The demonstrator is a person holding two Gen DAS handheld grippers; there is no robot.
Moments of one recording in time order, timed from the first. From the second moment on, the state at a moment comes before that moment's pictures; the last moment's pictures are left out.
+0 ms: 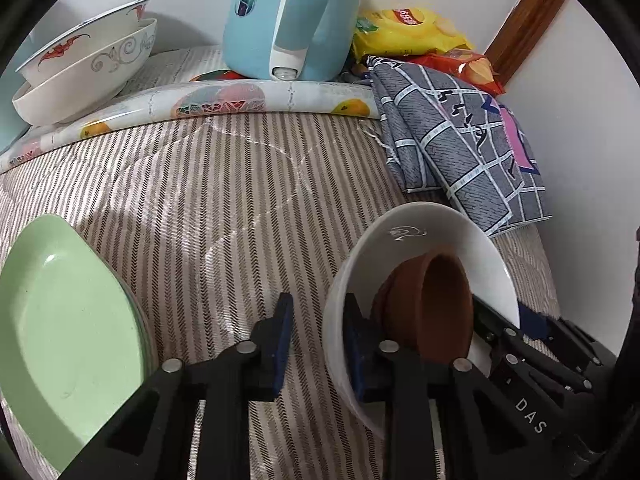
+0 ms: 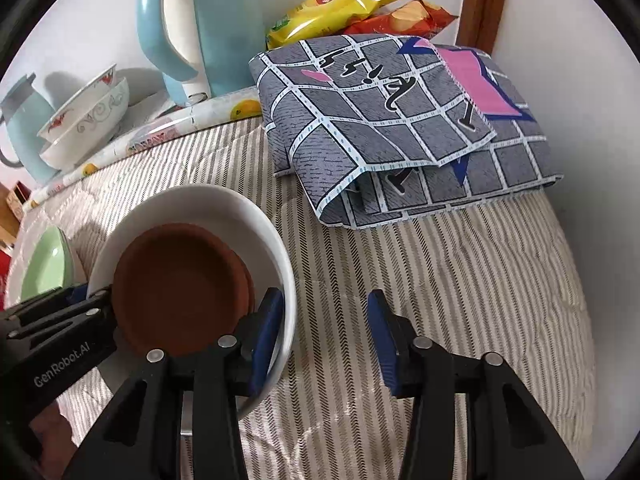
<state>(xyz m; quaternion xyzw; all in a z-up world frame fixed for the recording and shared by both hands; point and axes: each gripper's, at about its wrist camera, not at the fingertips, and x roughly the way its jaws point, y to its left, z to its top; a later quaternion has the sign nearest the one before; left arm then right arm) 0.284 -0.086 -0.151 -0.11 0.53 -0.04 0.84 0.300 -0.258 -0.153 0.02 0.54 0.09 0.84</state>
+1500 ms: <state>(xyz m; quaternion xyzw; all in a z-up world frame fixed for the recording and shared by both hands) 0.240 -0.094 -0.124 -0.10 0.51 -0.05 0.85 0.241 -0.260 -0.121 0.09 0.51 0.07 0.85</state>
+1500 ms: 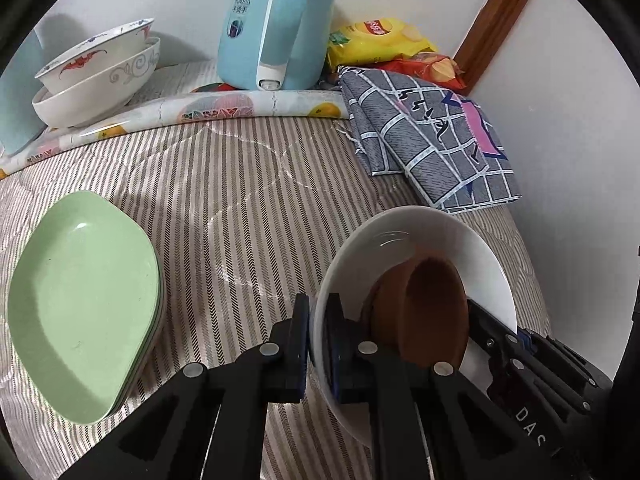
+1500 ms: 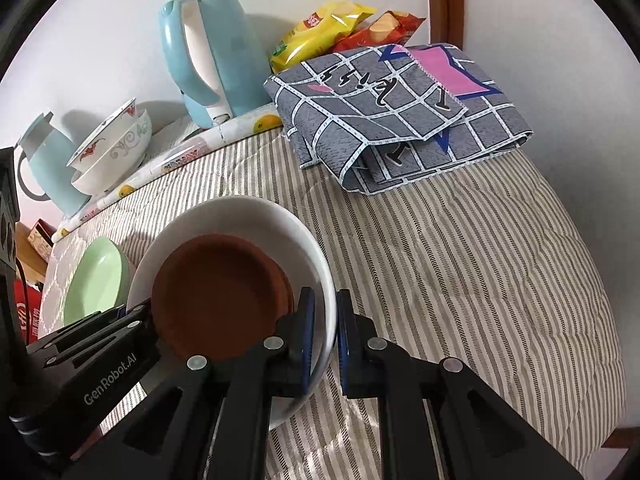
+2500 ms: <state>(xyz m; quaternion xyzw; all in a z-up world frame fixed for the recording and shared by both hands) 0.211 -0.084 -0.072 -0.09 0.47 -0.06 0.87 0.212 -0.256 -0.071 0.10 0.48 0.07 0.87</state>
